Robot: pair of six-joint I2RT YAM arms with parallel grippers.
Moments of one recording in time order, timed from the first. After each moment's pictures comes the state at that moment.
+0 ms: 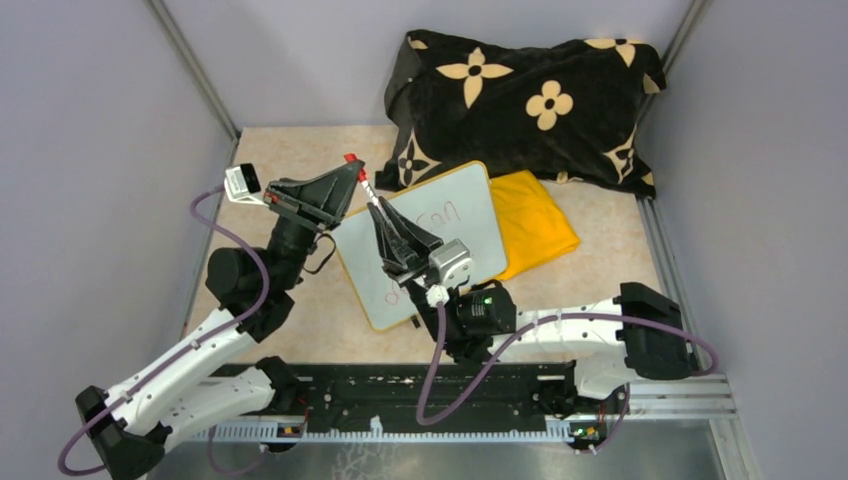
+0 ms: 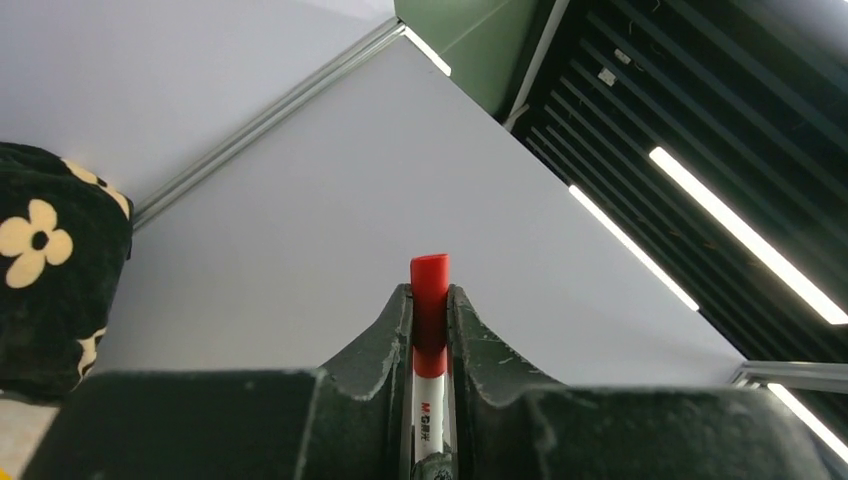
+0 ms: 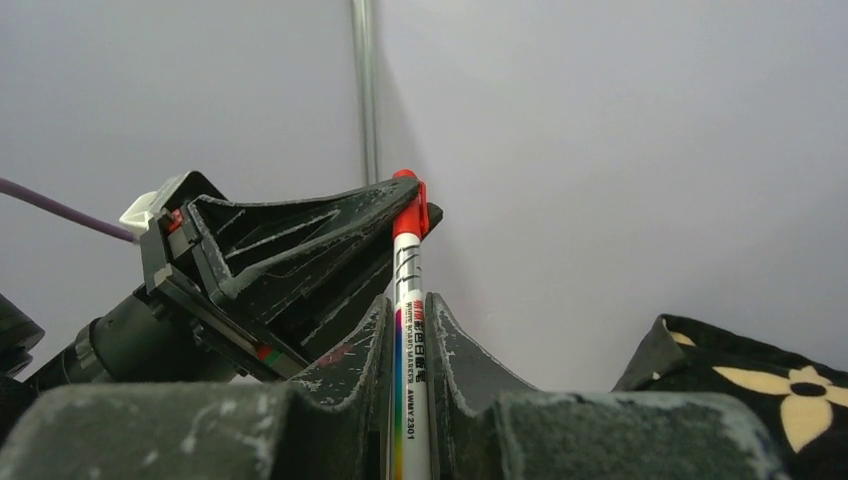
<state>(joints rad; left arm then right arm) -0.80 0.84 0.78 0.76 -0.13 -1.12 1.44 1.45 0.99 1.46 0.60 -0.64</state>
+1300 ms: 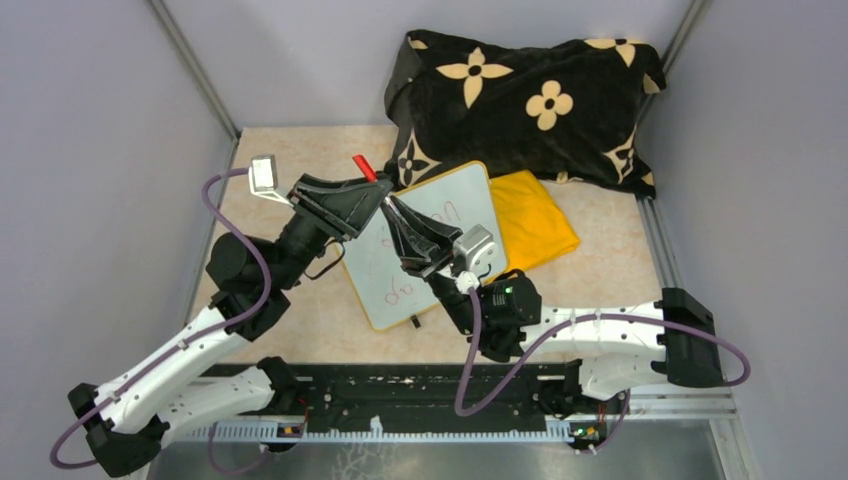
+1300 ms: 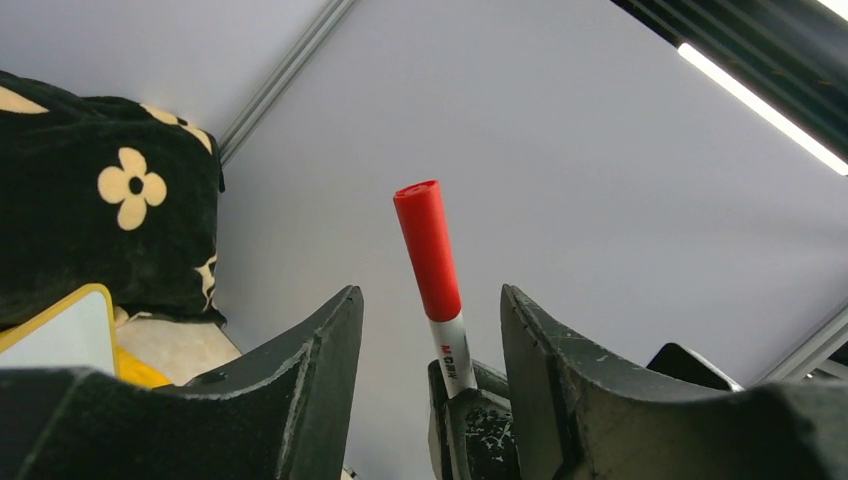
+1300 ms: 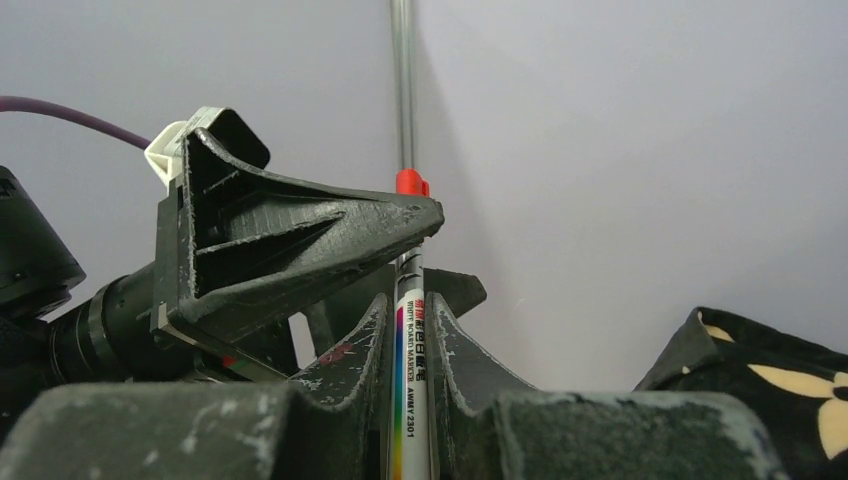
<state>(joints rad) -0.86 0.84 0.91 0.47 -0.06 -0.84 1.40 1.28 0.91 1.22 0.50 -0.47</state>
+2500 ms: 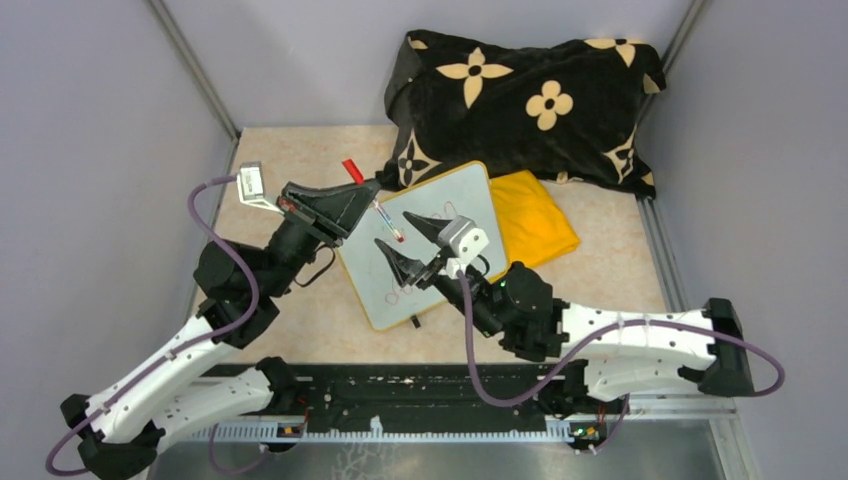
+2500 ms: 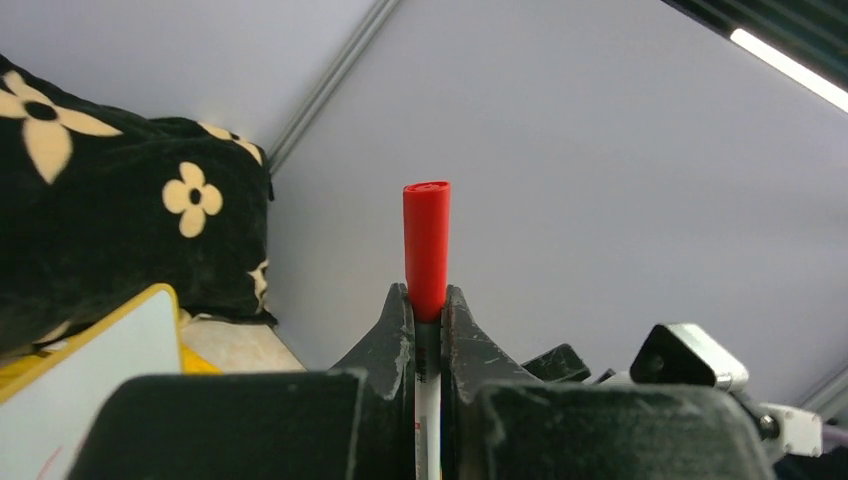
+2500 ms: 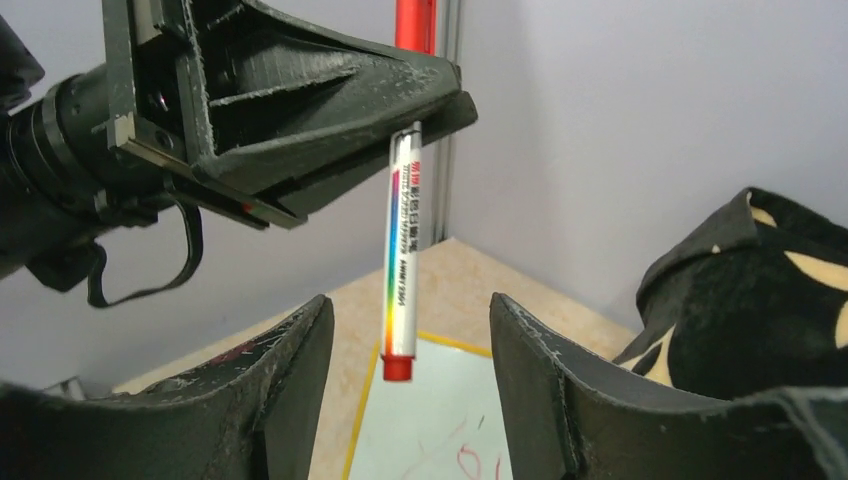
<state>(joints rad) -0.87 0.79 0.90 0.39 -0.10 -0.77 1.40 1.12 0.90 0.71 0.52 -0.31</state>
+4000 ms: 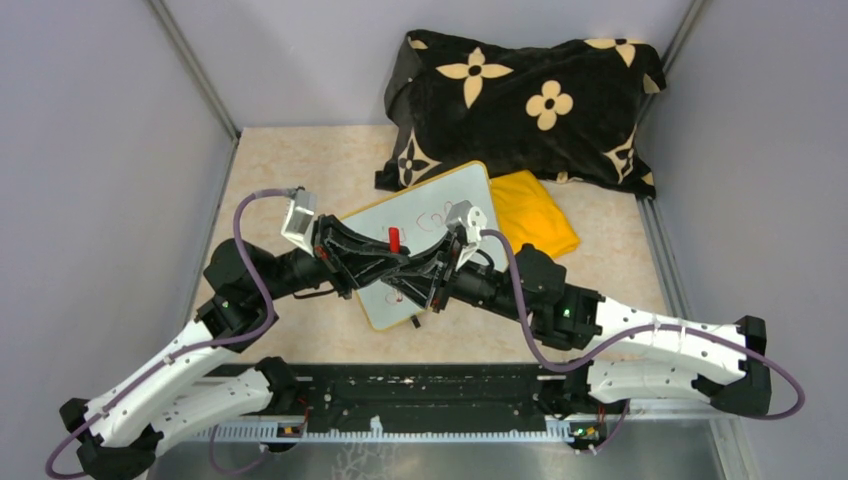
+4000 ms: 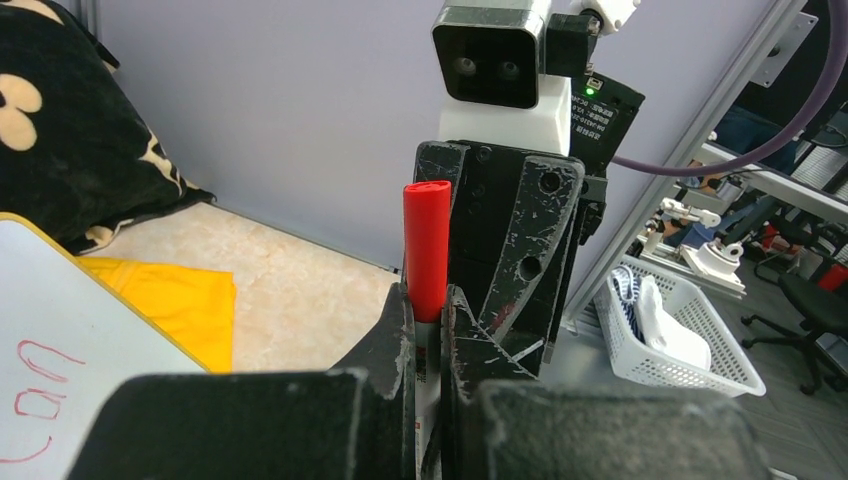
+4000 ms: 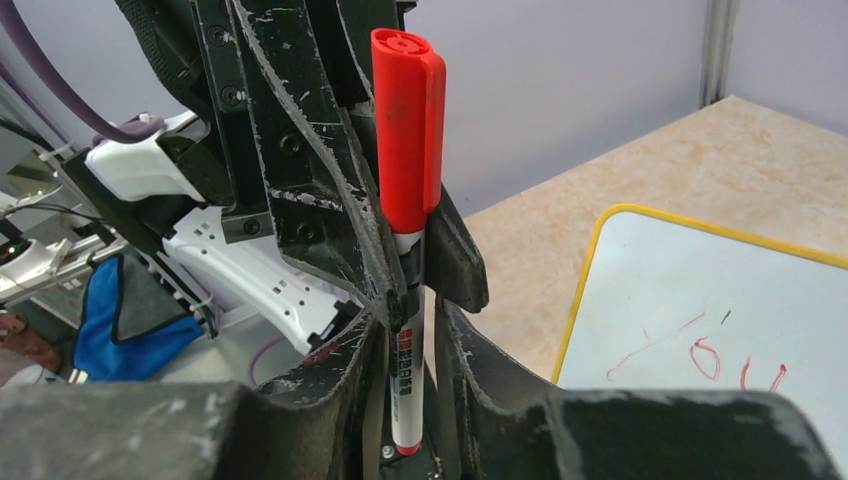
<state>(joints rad) -0.87 0.75 0.87 0.22 0.46 -0.50 1.28 0.96 0.94 0.18 0.05 0.28</state>
